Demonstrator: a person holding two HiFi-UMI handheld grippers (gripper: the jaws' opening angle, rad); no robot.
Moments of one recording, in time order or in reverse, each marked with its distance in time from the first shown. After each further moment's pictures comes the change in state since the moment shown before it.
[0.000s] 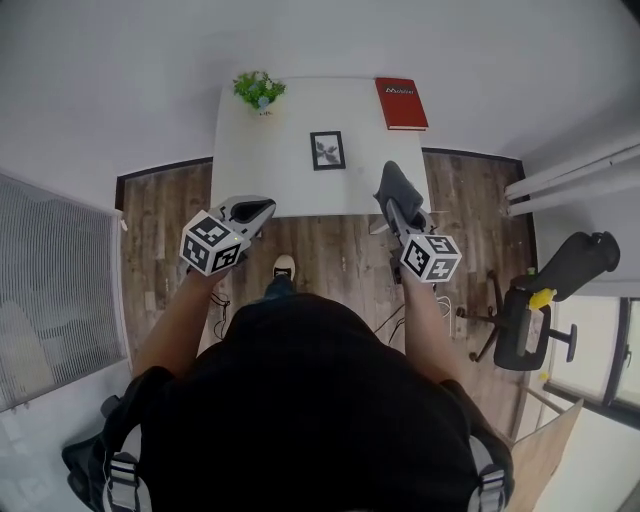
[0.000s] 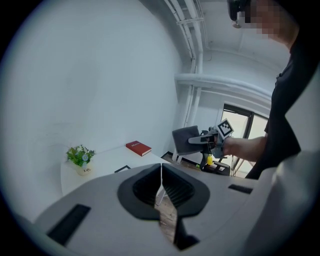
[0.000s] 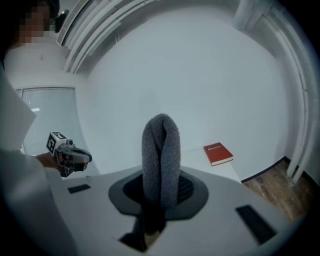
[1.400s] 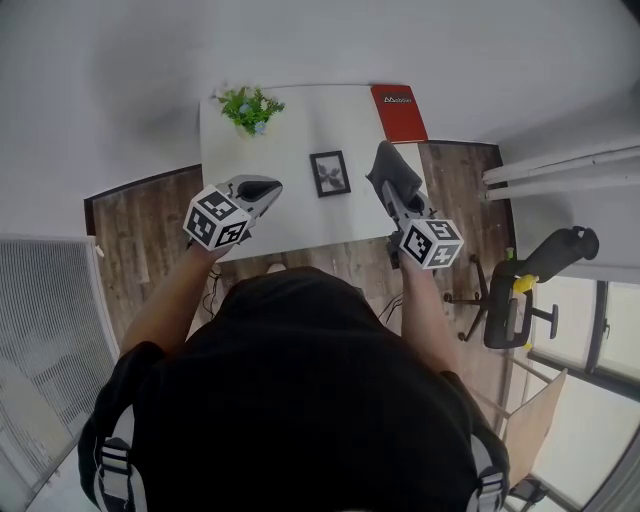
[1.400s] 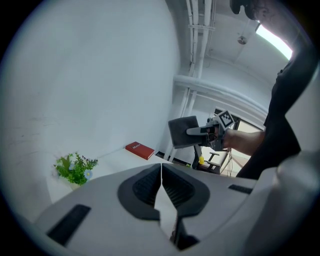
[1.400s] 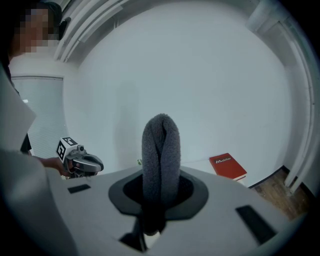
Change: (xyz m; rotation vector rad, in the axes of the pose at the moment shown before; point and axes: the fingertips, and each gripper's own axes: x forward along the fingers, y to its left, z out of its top) left arm 0.069 0.180 0.028 0.009 0.013 -0.218; right arm 0.154 0.017 0.084 -0.031 0.007 -0.093
